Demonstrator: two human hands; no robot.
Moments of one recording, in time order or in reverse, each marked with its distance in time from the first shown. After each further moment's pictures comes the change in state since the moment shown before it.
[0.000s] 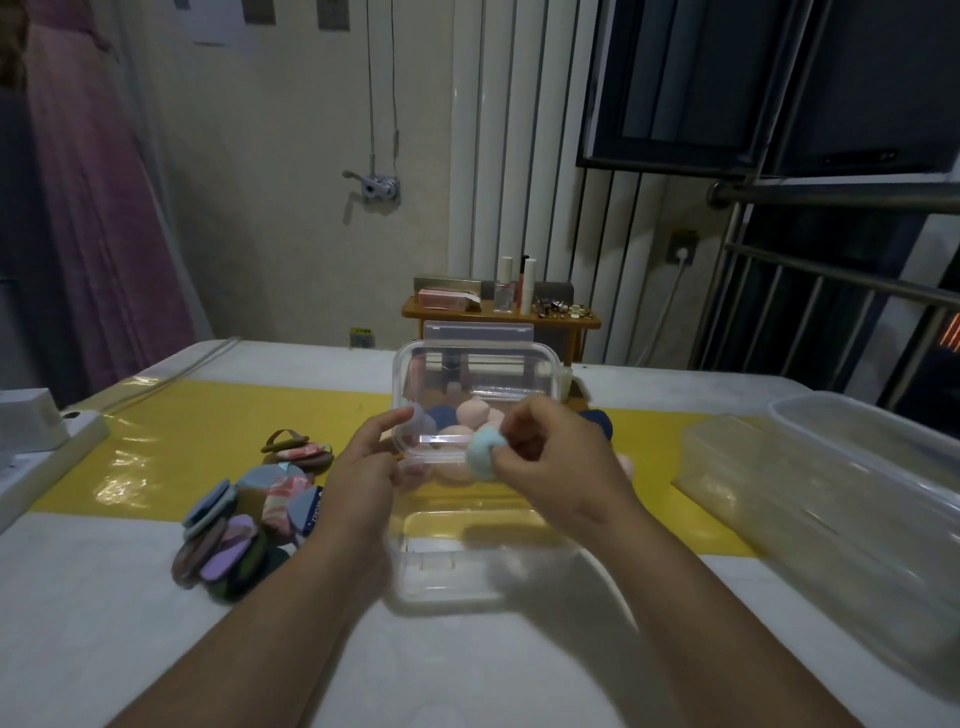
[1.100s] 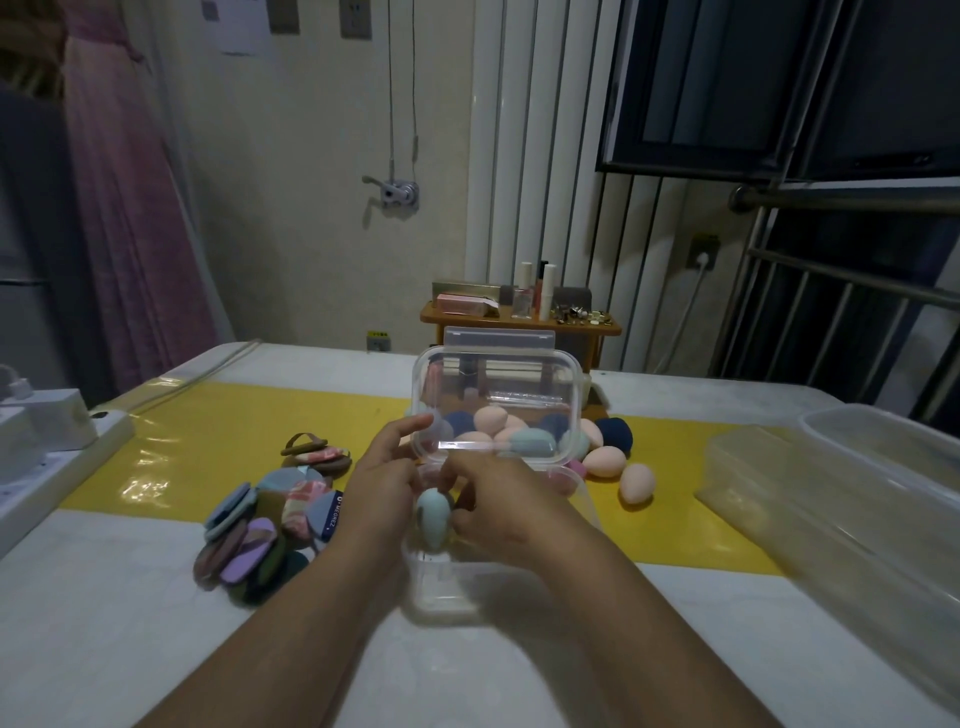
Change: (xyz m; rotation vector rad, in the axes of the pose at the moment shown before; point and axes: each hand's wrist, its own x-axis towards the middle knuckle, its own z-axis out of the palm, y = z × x) left_hand -0.002 0.004 0.003 -0.044 0.017 0.004; right_hand 0.014 -0.016 0.051 -0.302 -0.455 0.003
